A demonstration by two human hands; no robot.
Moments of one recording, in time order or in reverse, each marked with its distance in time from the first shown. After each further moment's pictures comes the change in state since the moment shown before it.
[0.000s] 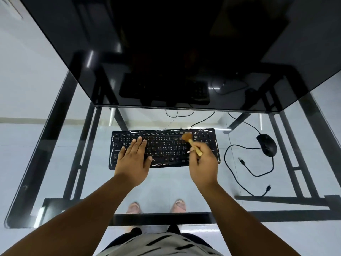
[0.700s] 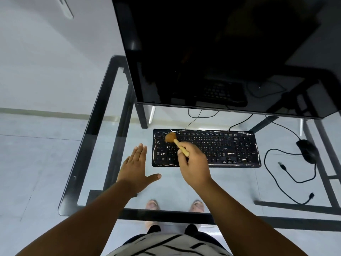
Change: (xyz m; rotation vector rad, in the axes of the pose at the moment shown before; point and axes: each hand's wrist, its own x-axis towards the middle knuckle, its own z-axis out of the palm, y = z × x) left_hand -0.039 -0.132 -0.011 -0.019 -0.126 -0.048; right_hand -0.038 -0.088 0.118 -0.041 -0.236 -0.217
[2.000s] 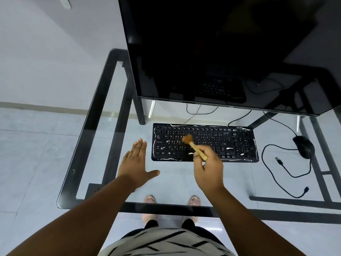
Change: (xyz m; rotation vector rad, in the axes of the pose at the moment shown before) left_hand 0.000 -0.003 0.002 0.005 -0.006 0.000; right_hand -0.026 0.008 -0.023 0.027 0.152 0.157
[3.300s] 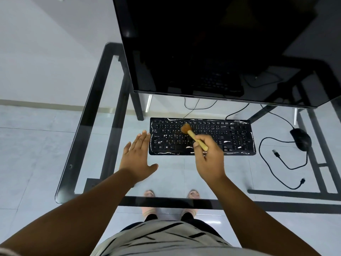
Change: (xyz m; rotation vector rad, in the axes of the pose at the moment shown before) left_hand -0.004 0.015 0.000 0.026 0.084 0.070; right_hand 0.005 0.004 -0.014 0.068 -0.034 -0.034
